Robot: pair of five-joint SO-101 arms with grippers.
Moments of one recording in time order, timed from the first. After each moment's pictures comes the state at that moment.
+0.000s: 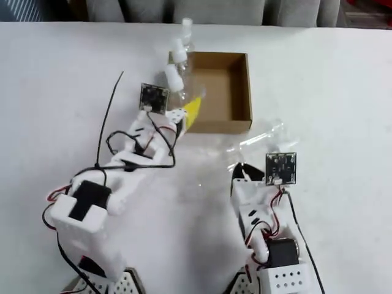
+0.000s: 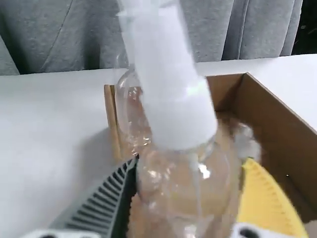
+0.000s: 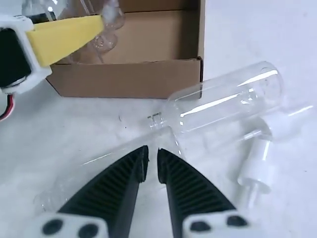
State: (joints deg) left arm 12.4 16.5 46.1 -36.2 6.9; right arm -10.1 -102.5 96.4 47.2 -4.6
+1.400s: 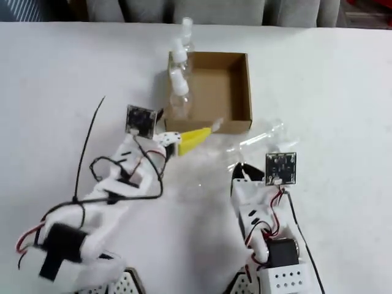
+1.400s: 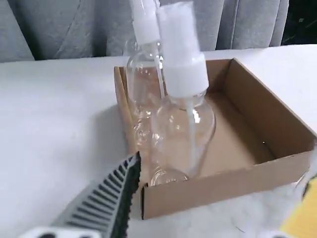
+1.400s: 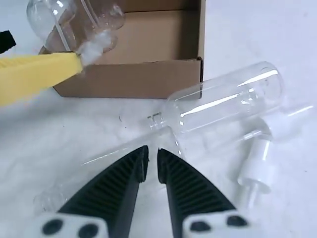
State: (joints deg) left arm 12.4 -8.1 71.2 -36.2 6.9; right arm -10.1 -102.5 96.4 47.2 -4.6
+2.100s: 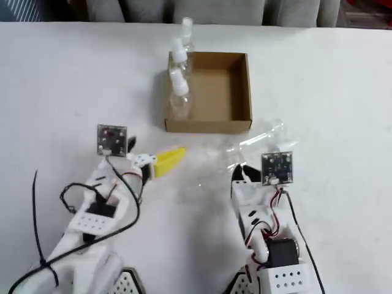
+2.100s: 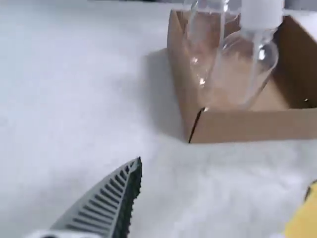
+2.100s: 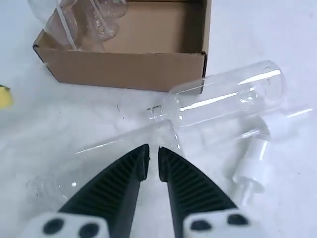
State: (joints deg) left arm 5.0 -43.2 88.4 -4.9 9.4; right arm -10.1 -102.5 96.4 48.3 3.0
